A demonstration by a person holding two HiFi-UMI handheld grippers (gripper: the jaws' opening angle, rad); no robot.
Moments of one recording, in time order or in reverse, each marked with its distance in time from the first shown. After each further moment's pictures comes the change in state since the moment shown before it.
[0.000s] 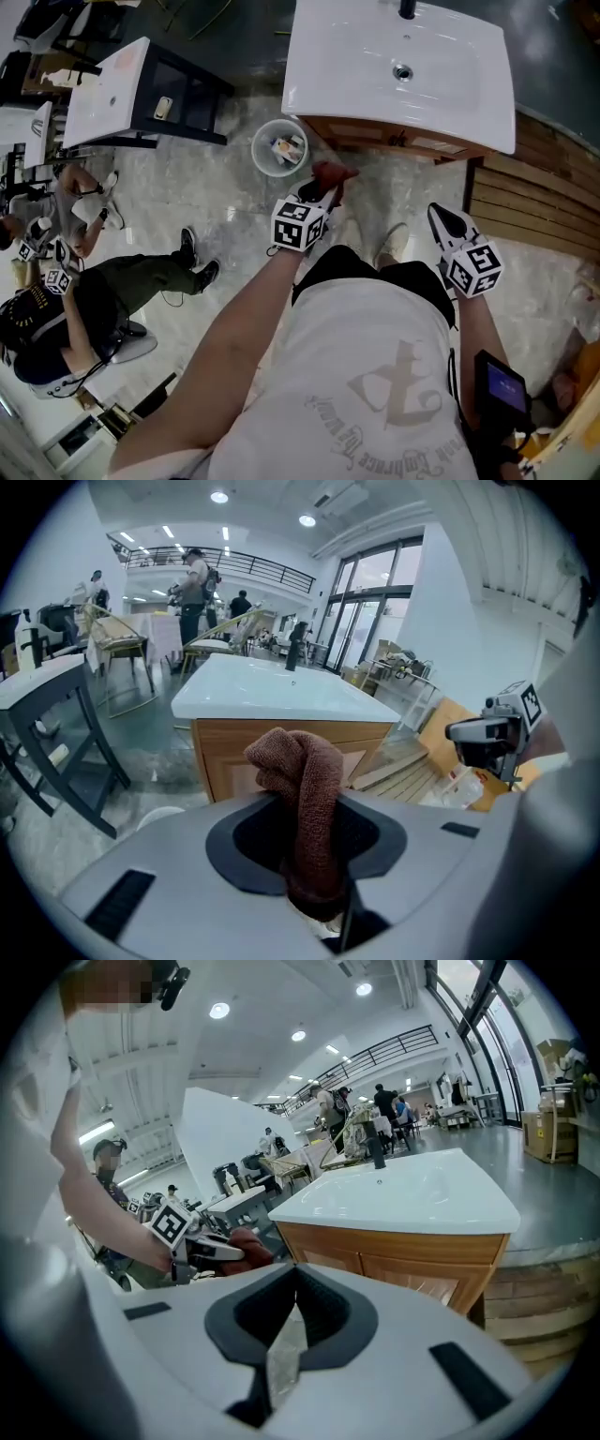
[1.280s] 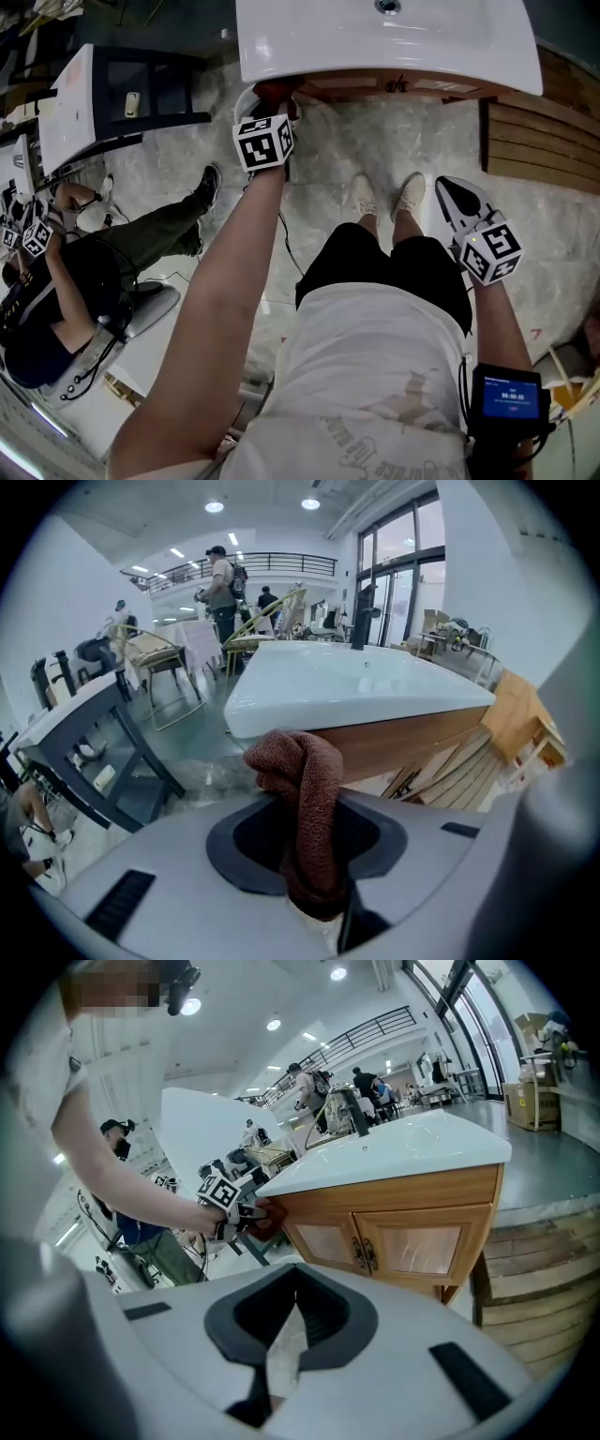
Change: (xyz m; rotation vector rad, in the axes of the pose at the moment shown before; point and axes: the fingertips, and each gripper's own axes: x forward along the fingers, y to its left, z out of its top) left arm 0.081 0.146 0.035 0.001 0.071 0.328; right arm 0.023 -0.011 -0.064 0.121 0.063 -0.036
